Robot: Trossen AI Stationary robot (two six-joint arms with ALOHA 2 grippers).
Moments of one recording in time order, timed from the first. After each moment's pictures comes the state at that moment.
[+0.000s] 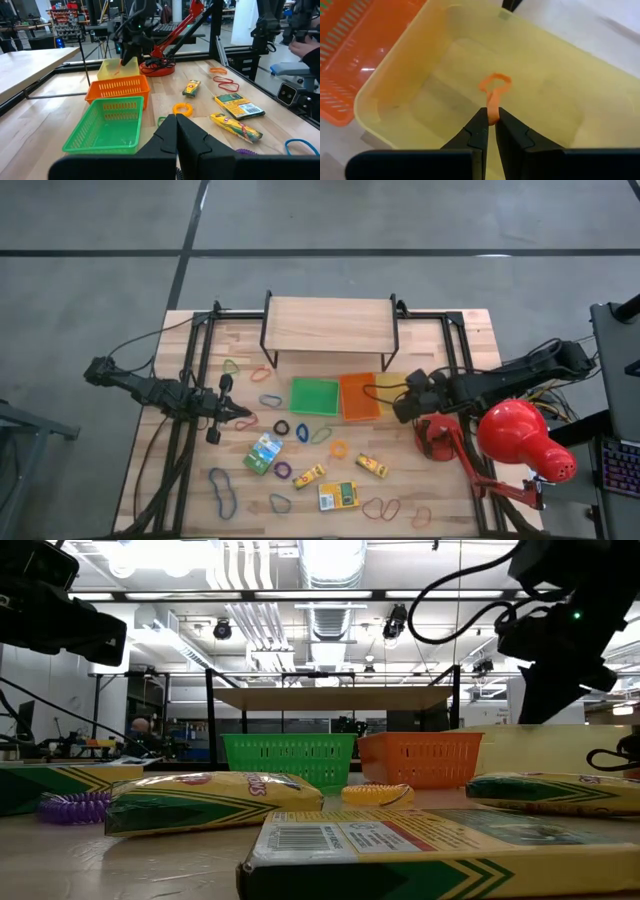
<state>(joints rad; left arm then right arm) -0.36 0.10 0.05 -0.10 -0.23 0.03 0.20 1.12 0.60 -0.77 0.47 1.13</state>
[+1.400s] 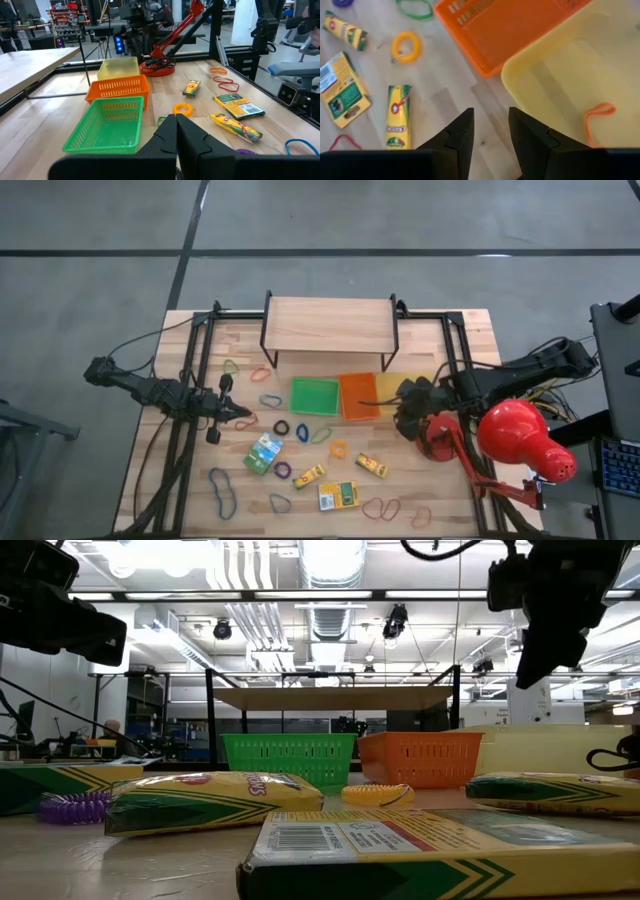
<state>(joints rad) -0.36 0.10 0.05 -0.10 -0.23 0.03 0.24 1.06 0.72 -0.70 0.15 0.80</state>
